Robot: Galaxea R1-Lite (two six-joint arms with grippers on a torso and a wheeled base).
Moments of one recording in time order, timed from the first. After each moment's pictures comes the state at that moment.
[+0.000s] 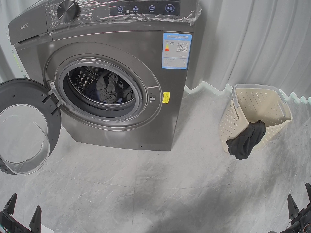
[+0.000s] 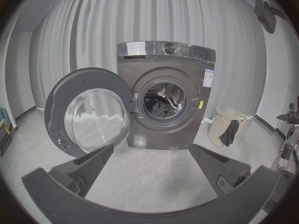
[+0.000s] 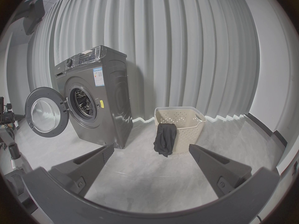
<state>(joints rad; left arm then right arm) 0.00 0.01 -0.02 0.00 0.00 -0.02 0.00 0.01 -0.02 0.00 0.01 0.01</state>
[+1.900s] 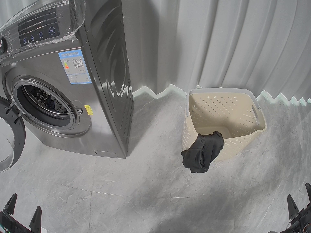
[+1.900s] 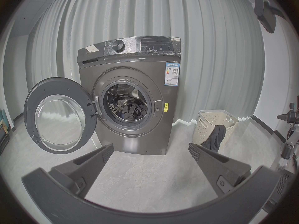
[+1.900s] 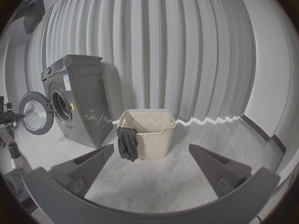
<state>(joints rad) 0.00 0.01 -0.02 0.00 0.00 -0.02 0.00 0.01 -0.02 0.00 0.01 0.00</state>
